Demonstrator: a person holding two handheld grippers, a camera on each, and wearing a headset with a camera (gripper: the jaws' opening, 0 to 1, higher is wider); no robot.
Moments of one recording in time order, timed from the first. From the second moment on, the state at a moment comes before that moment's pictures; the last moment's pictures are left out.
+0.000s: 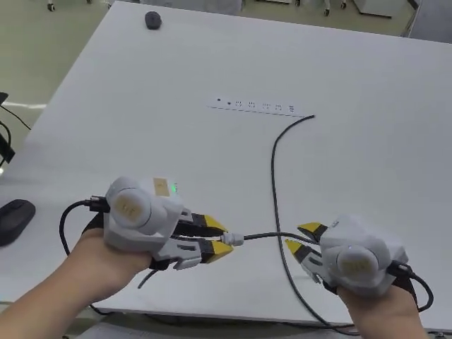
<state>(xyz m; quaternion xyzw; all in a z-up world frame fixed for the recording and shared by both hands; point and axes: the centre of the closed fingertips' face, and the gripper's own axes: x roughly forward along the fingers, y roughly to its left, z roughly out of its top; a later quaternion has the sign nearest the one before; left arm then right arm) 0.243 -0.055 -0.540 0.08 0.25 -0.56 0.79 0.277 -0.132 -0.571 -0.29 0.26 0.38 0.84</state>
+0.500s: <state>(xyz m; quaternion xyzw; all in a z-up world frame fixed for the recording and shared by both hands) 0.239 -0.057 -0.545 0.09 0.25 -0.56 0.78 0.246 -0.062 -0.556 -0.41 0.19 0.47 0.76</state>
